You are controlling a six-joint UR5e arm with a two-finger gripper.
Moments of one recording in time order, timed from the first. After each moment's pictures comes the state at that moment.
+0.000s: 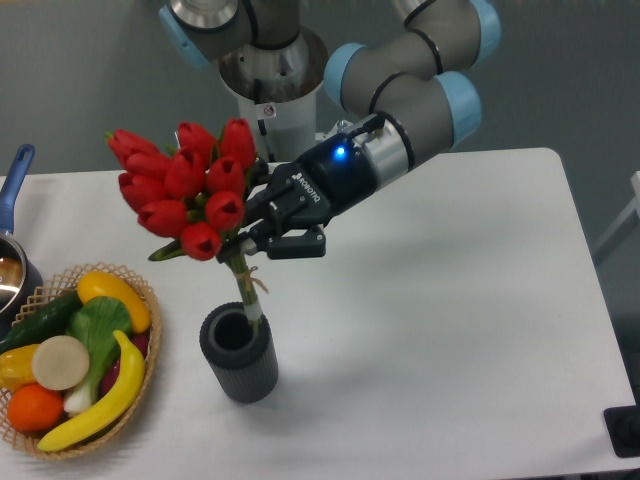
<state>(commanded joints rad) 2.58 -1.85 -1.76 -0.83 0.00 1.29</state>
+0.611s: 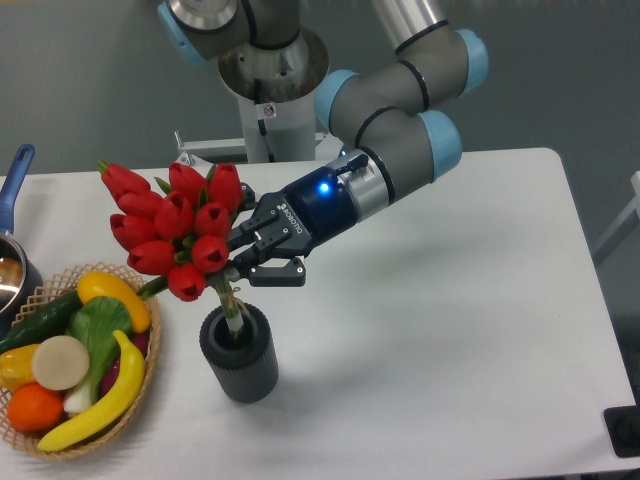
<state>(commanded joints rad) 2.57 -1.89 -1.80 -0.83 0.00 1.30</state>
